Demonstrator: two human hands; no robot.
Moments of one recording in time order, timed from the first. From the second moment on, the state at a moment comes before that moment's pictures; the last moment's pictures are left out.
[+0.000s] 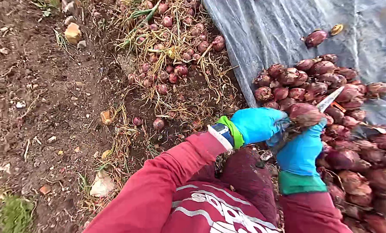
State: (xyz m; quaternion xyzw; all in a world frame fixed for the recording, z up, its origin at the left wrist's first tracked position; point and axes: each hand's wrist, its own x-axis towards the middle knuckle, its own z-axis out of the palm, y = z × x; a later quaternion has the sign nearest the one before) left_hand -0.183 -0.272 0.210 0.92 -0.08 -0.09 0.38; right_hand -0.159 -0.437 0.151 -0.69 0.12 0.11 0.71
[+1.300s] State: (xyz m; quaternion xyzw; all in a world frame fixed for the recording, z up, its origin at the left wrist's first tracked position) left_hand -0.295 -0.134 0.194 0.93 0.15 -0.20 0.26; right_hand -0.228 -0.387 0.126 -0.73 -0.09 0.47 0.49
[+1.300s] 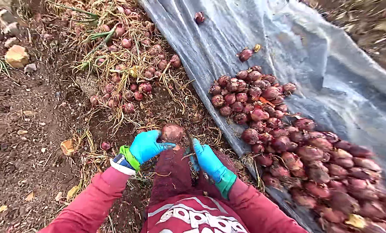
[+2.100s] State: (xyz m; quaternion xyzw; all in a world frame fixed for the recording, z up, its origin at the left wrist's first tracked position) left_hand -0.280 0.019 -0.093 0.84 0.40 -0.30 0.21; right_hand -0.226 -0.400 0.041 -0.70 0.14 0.48 0.51
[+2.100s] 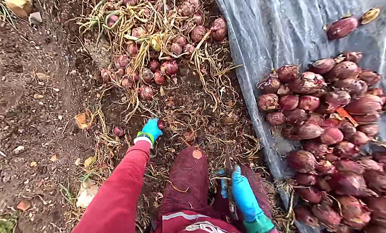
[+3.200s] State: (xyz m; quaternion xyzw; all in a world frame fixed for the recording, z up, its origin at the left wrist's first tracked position) left_hand -0.227 -0.256 0.238 0.95 0.05 -0.20 0.22; right_hand -0.228 -0.490 0.182 -0.78 -0.04 0.24 0.58
